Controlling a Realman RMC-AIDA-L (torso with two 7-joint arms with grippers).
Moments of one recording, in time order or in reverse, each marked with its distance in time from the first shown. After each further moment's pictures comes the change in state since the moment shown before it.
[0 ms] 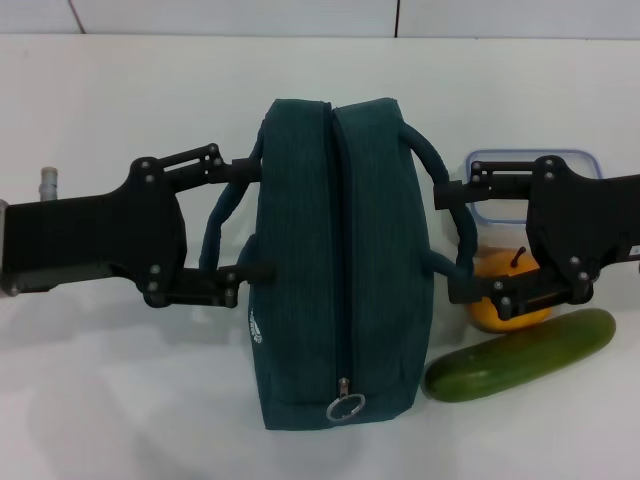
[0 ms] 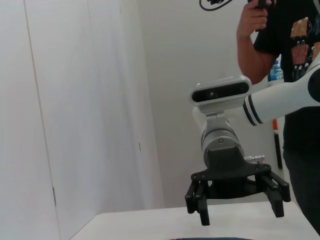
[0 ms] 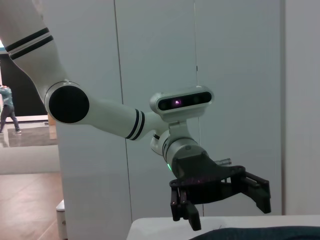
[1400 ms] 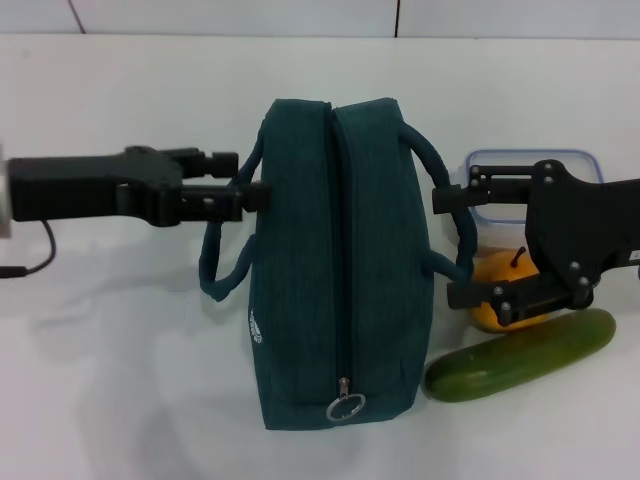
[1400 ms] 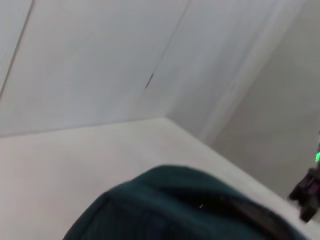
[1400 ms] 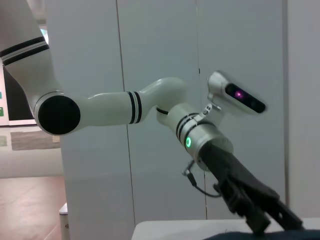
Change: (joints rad) left arm 0.057 -0.099 -0.026 0.507 0.235 -0.157 -1.049; right arm -0.006 0.003 -0.008 0.000 0.010 -0.006 0.000
